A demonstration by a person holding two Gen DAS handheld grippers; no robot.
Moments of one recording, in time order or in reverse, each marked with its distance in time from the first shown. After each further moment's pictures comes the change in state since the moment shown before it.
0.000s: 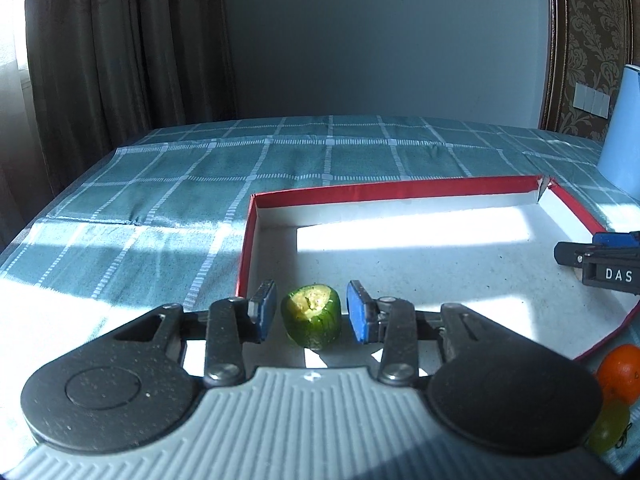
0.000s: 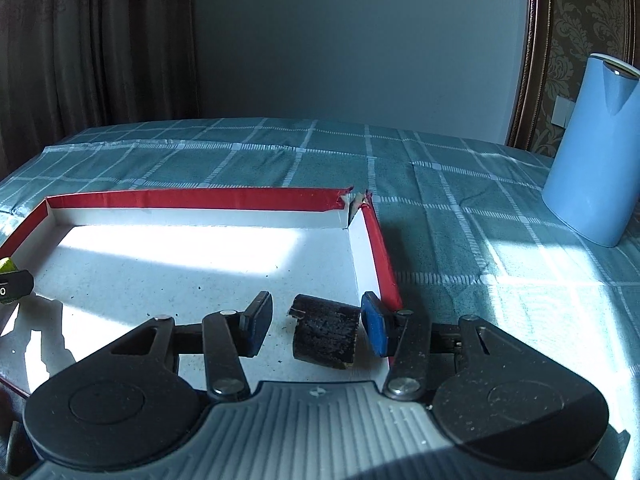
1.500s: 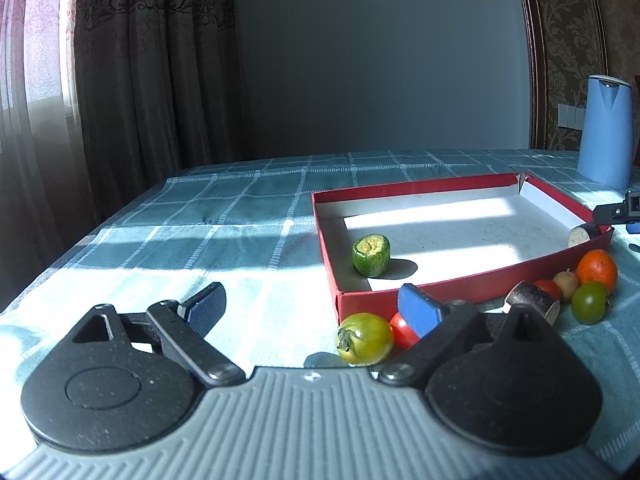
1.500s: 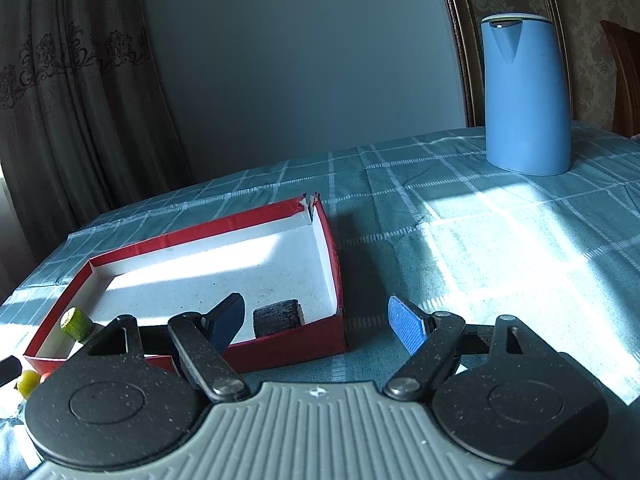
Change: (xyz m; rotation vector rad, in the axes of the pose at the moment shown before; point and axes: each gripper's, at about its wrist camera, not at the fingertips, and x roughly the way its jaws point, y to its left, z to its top) left arm -0.091 0.042 -0.067 0.038 -0.150 0.009; right arm -0.079 -0.046 -0.053 0.268 -0.135 0.058
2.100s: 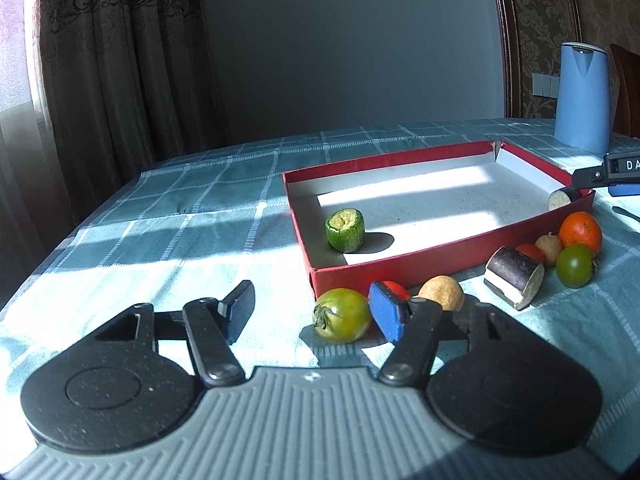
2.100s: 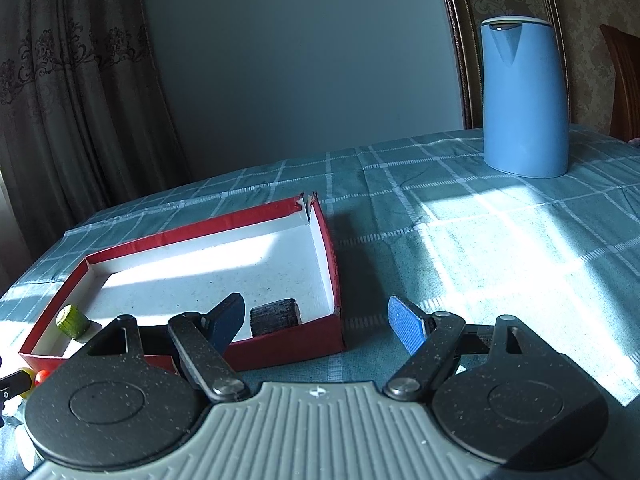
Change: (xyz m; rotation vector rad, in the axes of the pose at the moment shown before) left arm 0.005 -0.008 -0.005 0.073 0.047 -0.056; right arm 0.000 0.001 0.000 -0.006 0.004 -0.013
